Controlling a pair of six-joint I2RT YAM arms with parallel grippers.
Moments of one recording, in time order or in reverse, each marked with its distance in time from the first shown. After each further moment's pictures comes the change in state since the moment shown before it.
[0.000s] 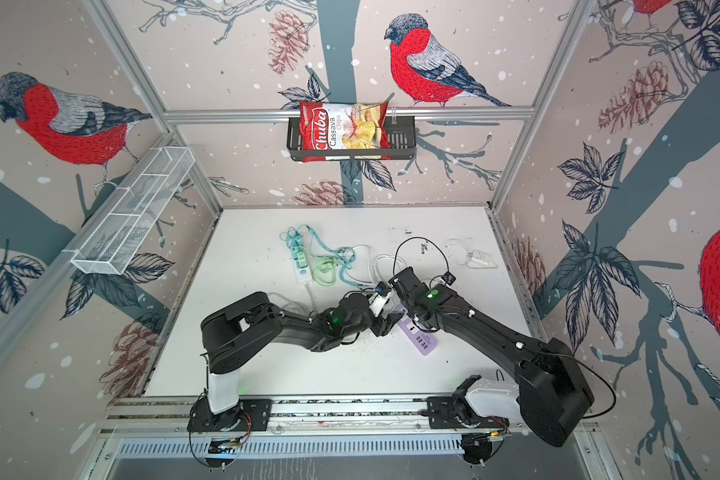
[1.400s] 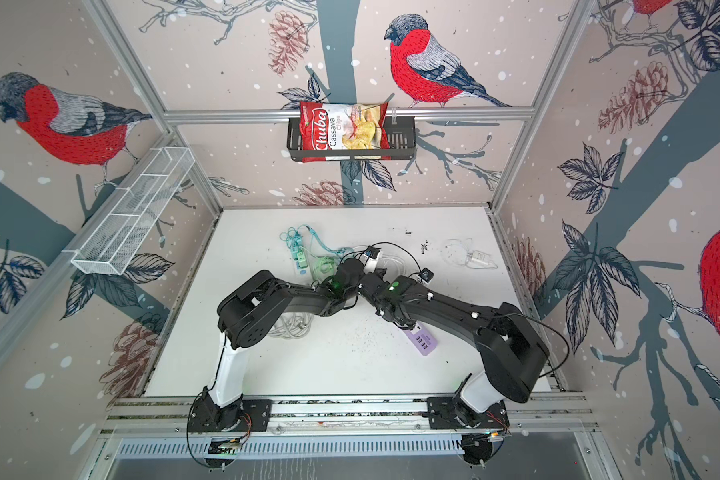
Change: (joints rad) left arm 0.232 0.148 0.241 -0.041 0.027 -0.031; right arm 0.201 0.300 0.227 -0.221 0.216 0.222
